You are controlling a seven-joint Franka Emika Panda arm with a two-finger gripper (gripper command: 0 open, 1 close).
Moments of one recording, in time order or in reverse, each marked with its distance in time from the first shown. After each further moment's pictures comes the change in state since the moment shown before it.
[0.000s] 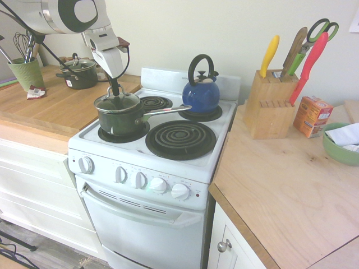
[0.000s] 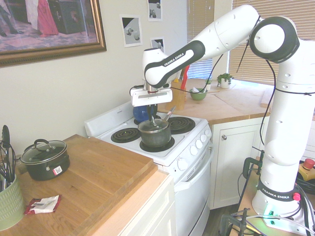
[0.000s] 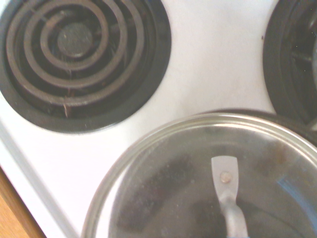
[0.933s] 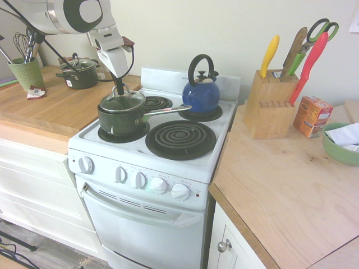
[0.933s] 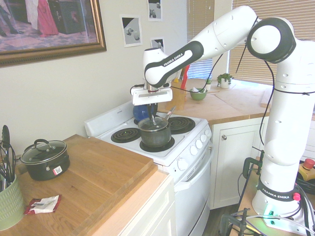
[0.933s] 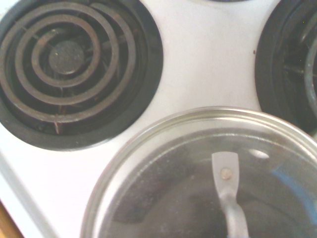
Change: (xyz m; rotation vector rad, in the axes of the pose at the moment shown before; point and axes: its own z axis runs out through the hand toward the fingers) arm 0.009 -0.002 0.010 -0.015 0.007 0.010
